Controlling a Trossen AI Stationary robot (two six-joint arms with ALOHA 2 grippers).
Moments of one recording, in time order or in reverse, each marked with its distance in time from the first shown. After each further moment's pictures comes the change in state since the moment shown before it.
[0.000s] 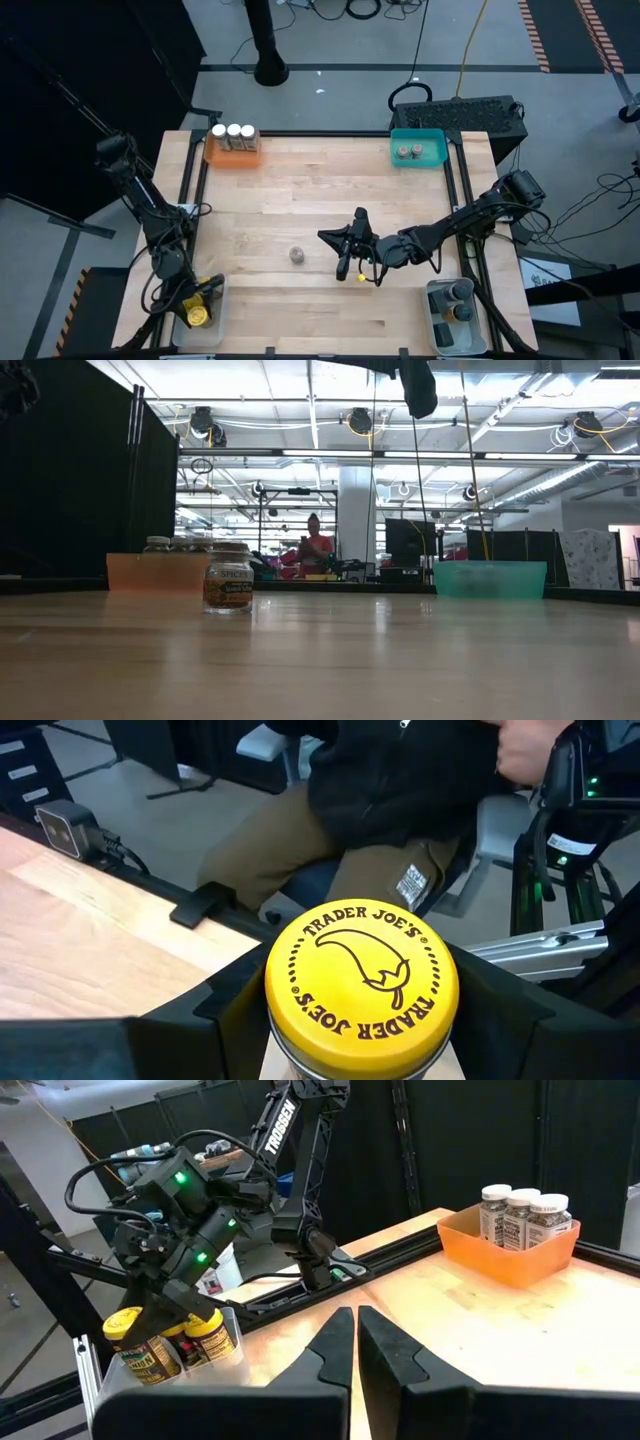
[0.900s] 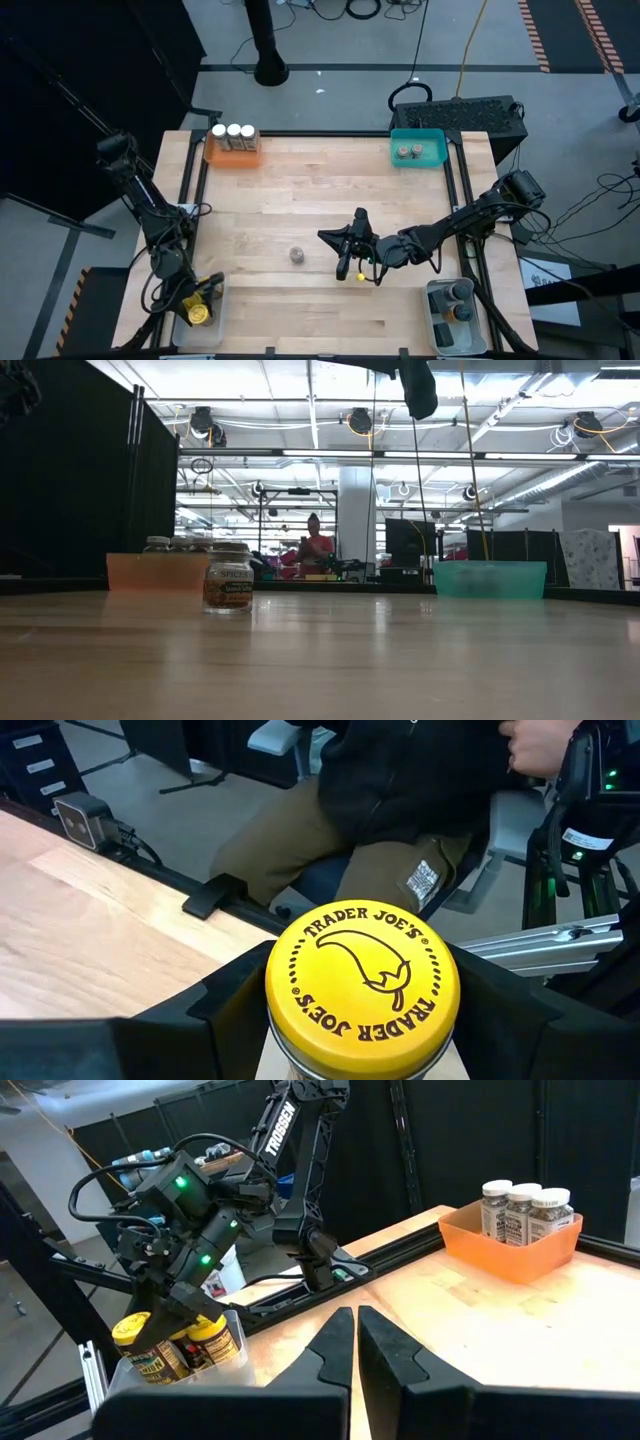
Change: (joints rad) left arm 0.001 0.000 -0.001 -0.031 -0.046 0.002; right arm 0.000 0.000 0.000 0.001 0.000 0.027
